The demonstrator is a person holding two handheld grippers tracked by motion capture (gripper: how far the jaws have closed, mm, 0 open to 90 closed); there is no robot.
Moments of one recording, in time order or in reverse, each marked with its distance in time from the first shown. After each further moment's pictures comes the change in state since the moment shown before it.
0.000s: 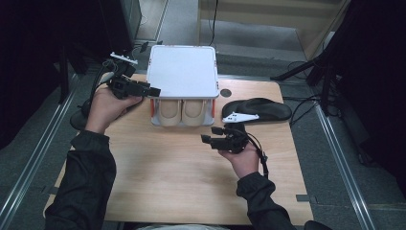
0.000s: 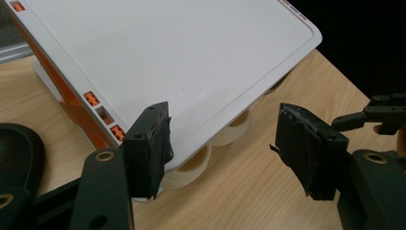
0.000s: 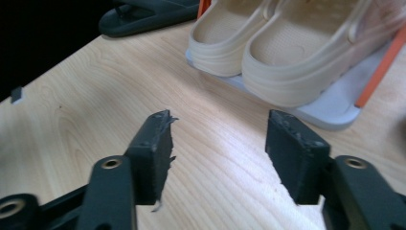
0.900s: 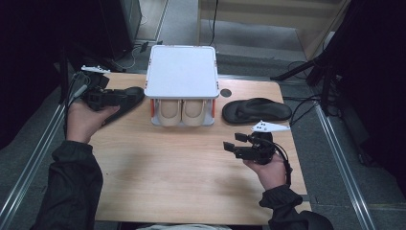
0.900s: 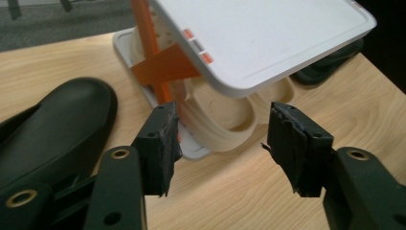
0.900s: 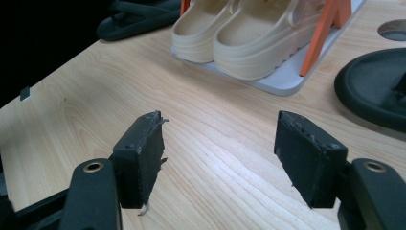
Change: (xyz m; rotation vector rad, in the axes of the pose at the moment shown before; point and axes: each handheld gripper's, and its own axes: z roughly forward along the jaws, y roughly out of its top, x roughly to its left) left arm 0.018 -0.050 -0.043 -0.058 0.170 -0.084; right arm -0.020 -0.029 -0.065 -0.050 -0.023 0.035
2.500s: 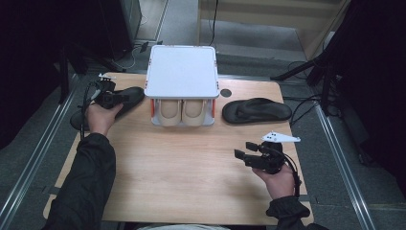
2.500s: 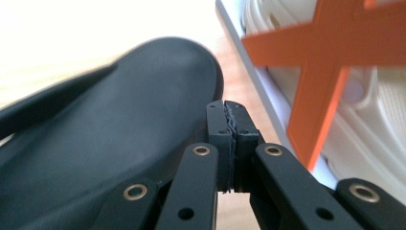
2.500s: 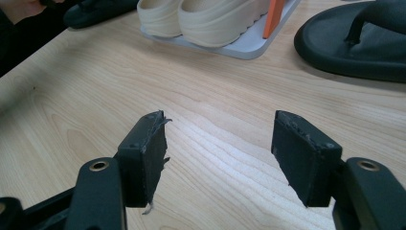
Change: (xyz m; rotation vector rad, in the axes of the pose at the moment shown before) left arm 0.087 -0.024 0.102 0.019 0.204 -0.154; right arm -0.013 -0.032 -0.018 0.018 -0.089 0.057
